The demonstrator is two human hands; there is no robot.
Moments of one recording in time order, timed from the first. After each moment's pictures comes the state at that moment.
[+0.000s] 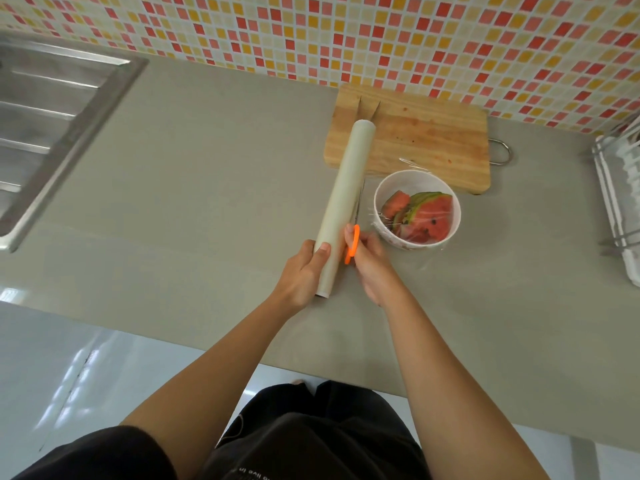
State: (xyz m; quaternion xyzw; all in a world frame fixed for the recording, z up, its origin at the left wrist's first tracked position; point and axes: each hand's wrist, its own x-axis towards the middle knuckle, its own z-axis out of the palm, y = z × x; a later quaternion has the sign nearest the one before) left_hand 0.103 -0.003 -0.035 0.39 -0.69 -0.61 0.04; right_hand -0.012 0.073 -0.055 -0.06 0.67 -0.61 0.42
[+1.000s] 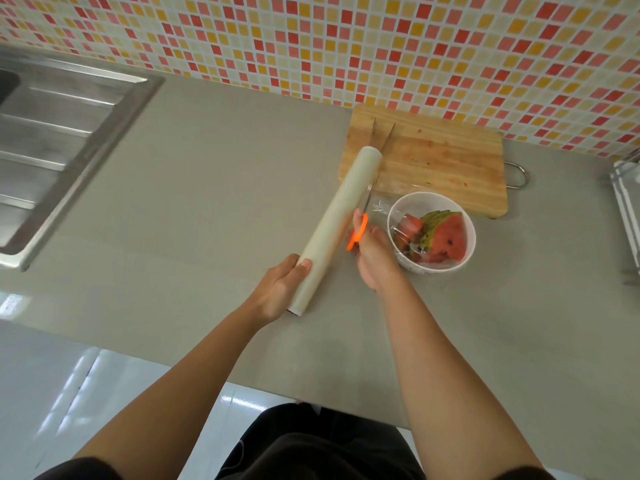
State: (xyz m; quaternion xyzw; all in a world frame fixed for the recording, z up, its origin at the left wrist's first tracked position) left_hand 0.133 -0.062 -0.032 0.36 -0.70 -0.61 -0.01; right_hand -0.036 0.012 -0.042 -0.04 0.63 -0.67 0.39
